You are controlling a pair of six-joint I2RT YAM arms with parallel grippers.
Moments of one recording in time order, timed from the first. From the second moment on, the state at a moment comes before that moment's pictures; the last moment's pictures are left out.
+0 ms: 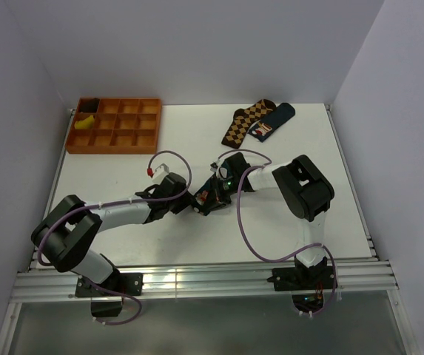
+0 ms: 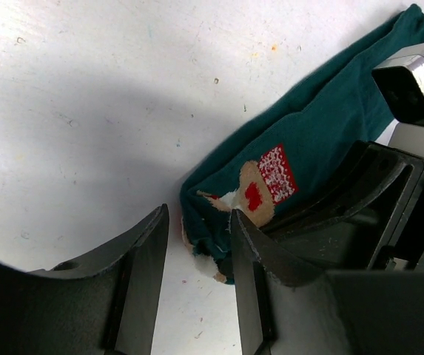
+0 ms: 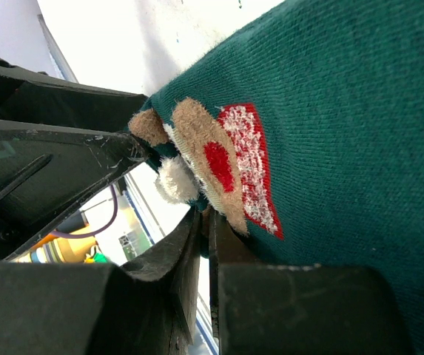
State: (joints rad) left arm -0.75 1.52 0.68 0.02 -0.23 -1.21; right arm 0.52 1.99 0.98 -0.01 -0.85 0.59
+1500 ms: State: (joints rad) left arm -0.73 1.58 0.80 -0.13 -0.23 -1.20; right arm 0.52 1.99 1.00 -0.05 -0.84 0.55
